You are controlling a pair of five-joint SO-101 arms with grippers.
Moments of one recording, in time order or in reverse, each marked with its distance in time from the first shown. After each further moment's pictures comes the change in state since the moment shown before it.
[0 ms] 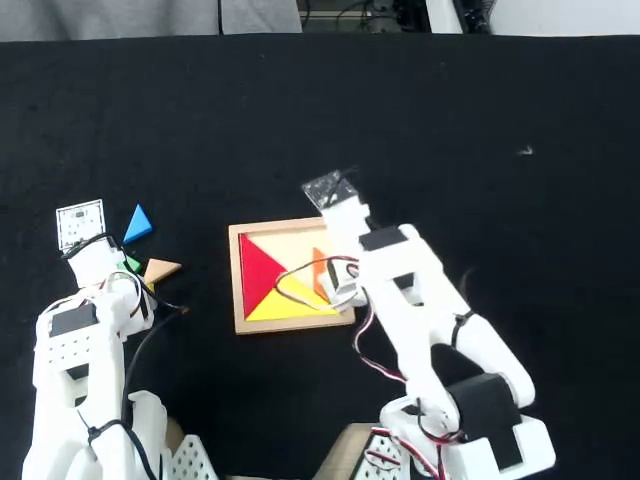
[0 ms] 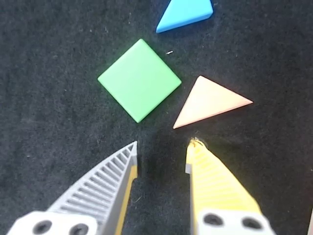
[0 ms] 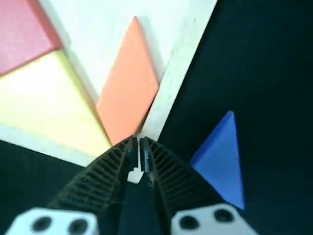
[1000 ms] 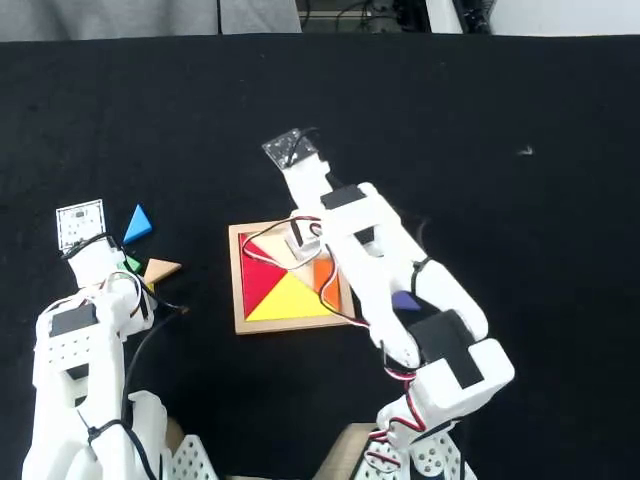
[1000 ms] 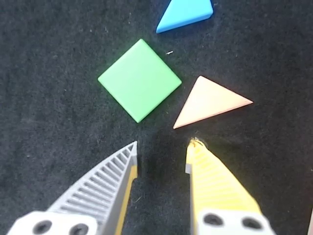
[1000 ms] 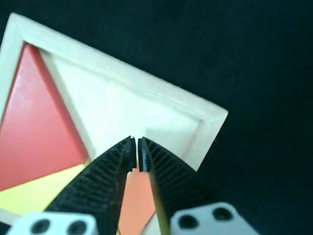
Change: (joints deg) left arm 0.0 0.0 0.0 0.0 0.0; right arm -5.5 20.6 -21.3 -4.7 0.0
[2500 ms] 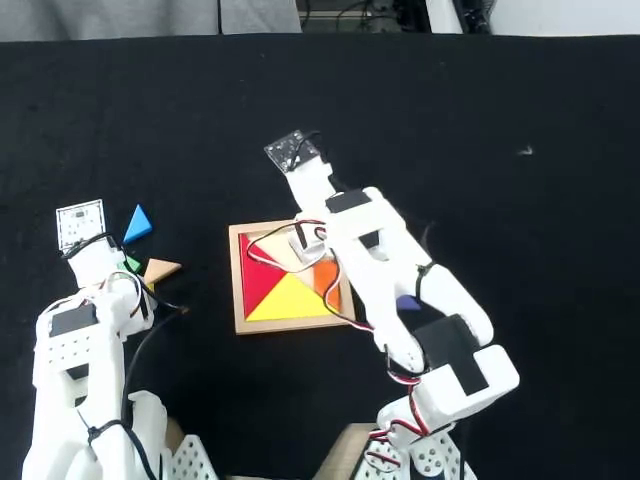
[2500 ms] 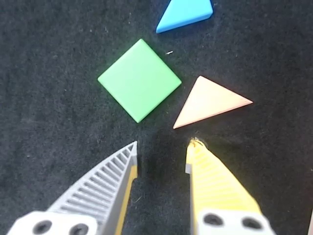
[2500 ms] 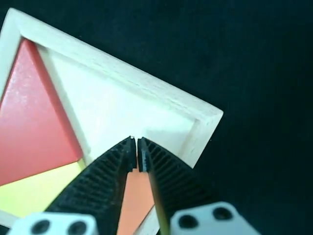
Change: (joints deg) left arm 0.0 0.0 0.0 0.0 0.0; right arm 0.7 -1.8 2.8 -3.7 2.4
